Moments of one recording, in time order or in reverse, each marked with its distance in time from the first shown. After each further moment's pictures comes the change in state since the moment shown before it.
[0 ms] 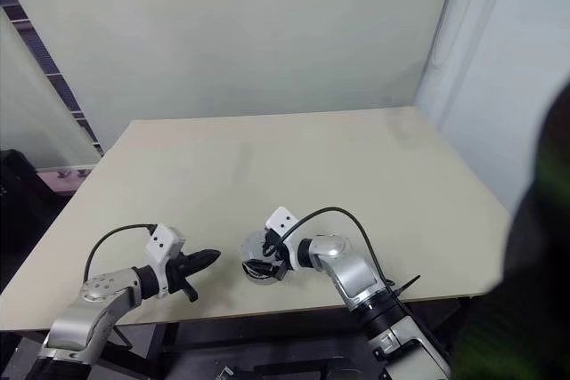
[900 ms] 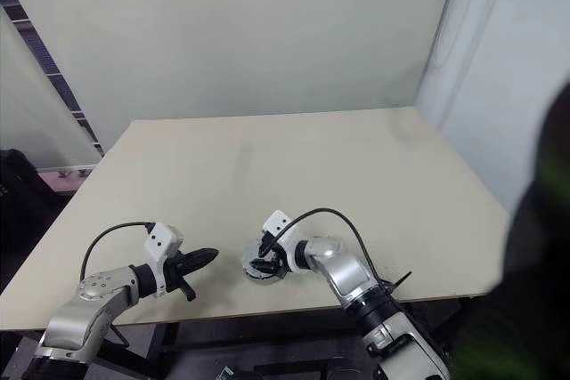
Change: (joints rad) left arm -0.003 0.014 0.004 -0.011 0.000 0.005 -0.006; right arm -0.050 0.020 0.038 0.055 -0.053 0.073 -0.016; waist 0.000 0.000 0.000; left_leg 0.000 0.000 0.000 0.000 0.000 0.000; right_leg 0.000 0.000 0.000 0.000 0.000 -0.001
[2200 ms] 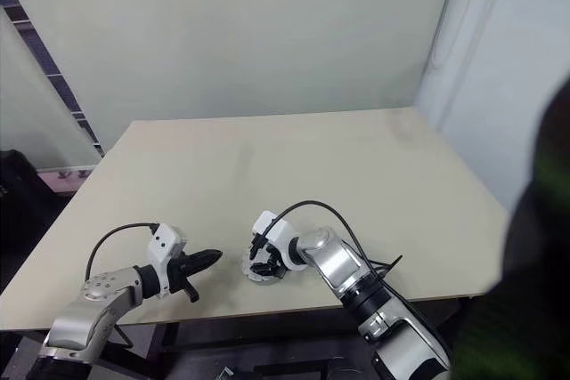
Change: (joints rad) left arm -0.002 -0.012 -0.015 0.000 0.000 0.003 -0.001; right arm -0.073 -0.010 0.070 -0.013 -0.045 0.133 0.025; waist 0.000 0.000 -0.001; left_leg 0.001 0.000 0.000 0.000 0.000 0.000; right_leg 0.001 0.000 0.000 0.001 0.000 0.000
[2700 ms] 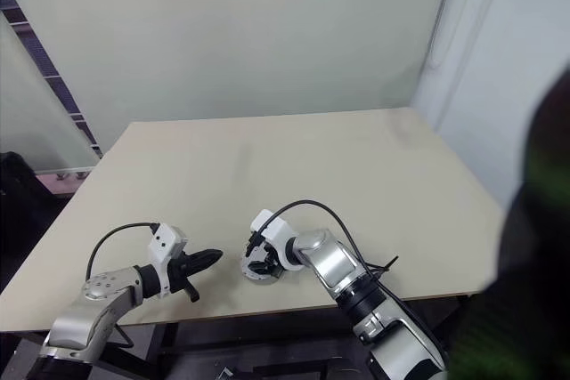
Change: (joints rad) left arm -0.002 -0.001 -0.003 0.000 0.001 -0.002 -0.005; right arm 0.002 0.026 -0.009 0.000 0.000 0.036 -0.050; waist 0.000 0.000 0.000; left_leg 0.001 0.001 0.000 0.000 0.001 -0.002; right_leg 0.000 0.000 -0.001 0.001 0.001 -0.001
